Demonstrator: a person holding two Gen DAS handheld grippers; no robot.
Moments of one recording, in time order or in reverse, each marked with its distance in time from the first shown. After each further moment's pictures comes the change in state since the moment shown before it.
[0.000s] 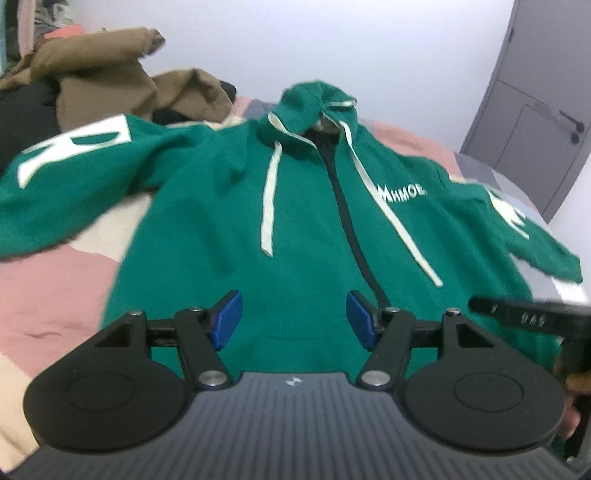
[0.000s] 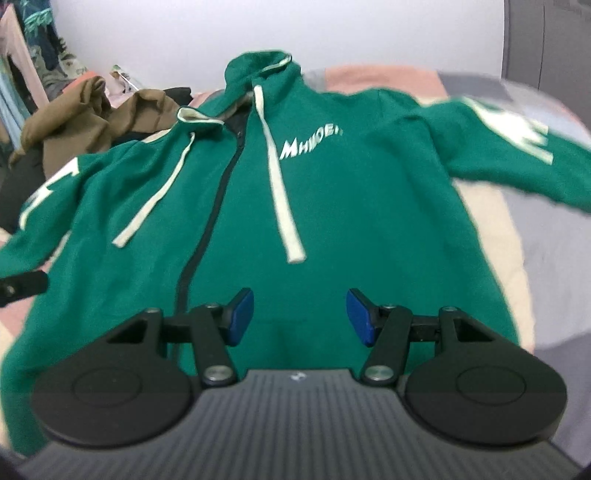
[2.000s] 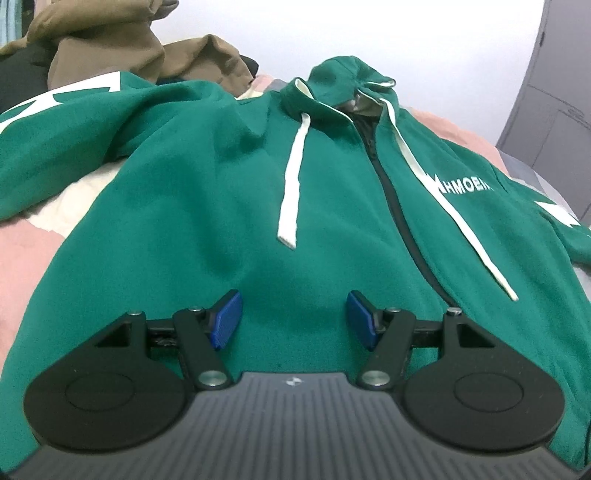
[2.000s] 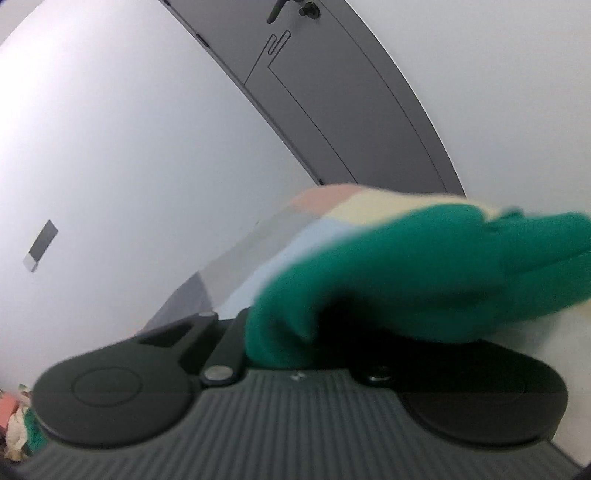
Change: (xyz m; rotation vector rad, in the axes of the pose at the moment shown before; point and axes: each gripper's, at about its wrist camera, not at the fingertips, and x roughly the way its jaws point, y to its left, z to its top) left arm 0.106 0.014 -0.007 -0.063 -0.024 0.066; right arm 0.083 -0.450 0.076 0.743 -0.588 -0.197
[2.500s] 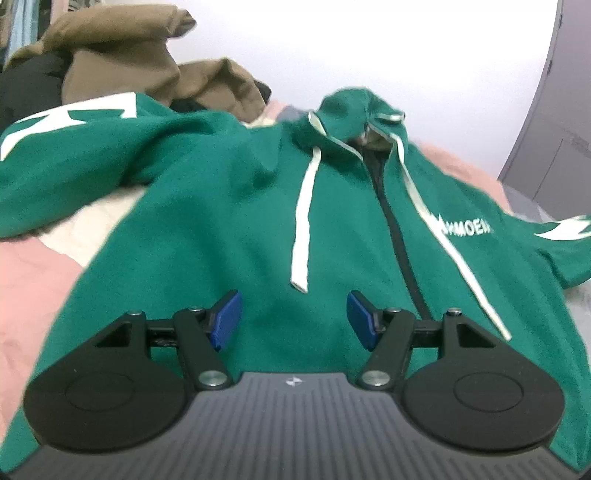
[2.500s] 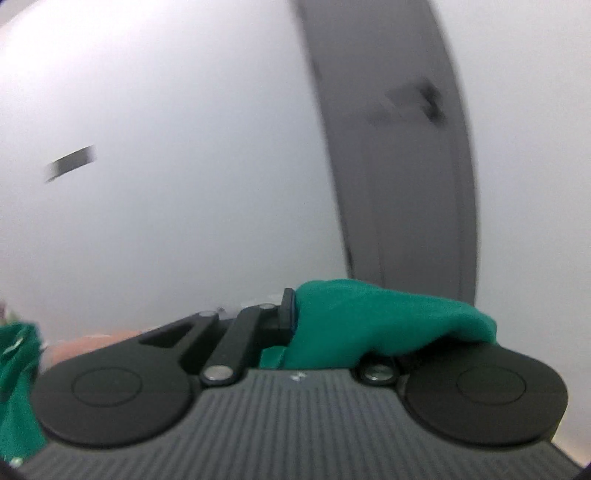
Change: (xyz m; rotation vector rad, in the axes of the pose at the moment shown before) left arm -0.018 0.011 0.019 -0.055 -0.077 -0.006; right arm -0.062 0.159 0.031 -0.538 -0.145 0.036
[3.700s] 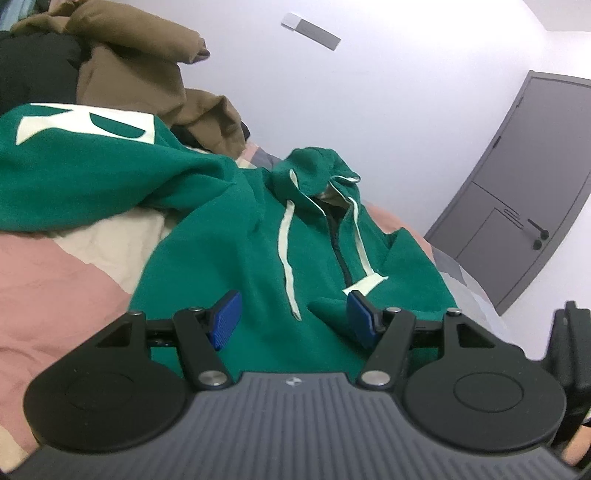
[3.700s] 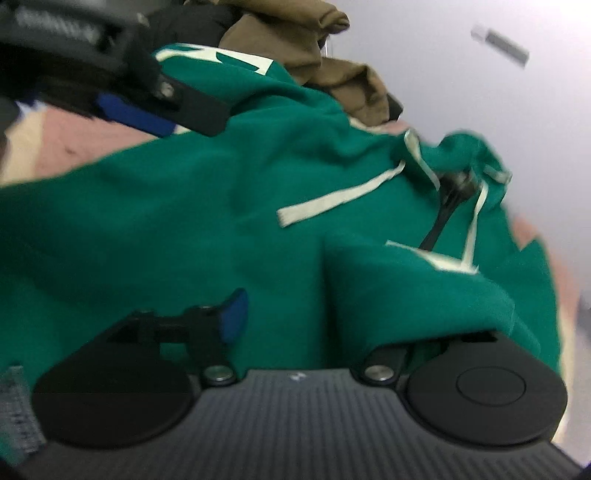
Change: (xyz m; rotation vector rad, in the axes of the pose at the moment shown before) left arm -0.066 0.081 0.007 -0.145 -0.095 -0.278; right arm -0.266 0.403 -0.203 -0.862 0.441 0.765
